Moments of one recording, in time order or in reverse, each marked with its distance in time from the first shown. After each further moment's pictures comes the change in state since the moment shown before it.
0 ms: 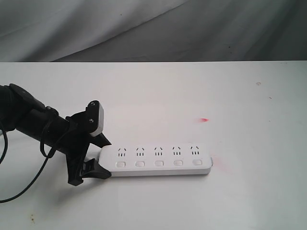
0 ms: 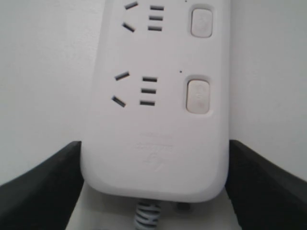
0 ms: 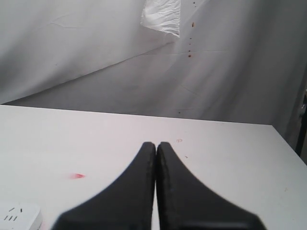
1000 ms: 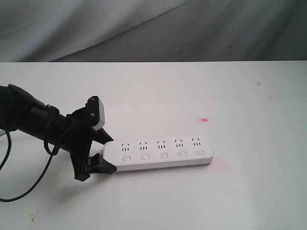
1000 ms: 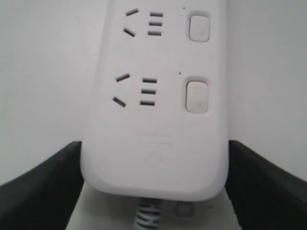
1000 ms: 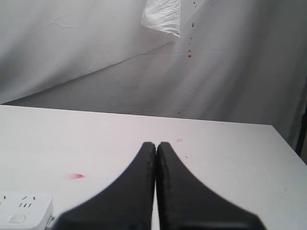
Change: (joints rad) left arm 0.000 0.002 0.000 -0.097 0.002 0.000; right arm 0.000 0.000 0.000 0.000 0.000 0.002
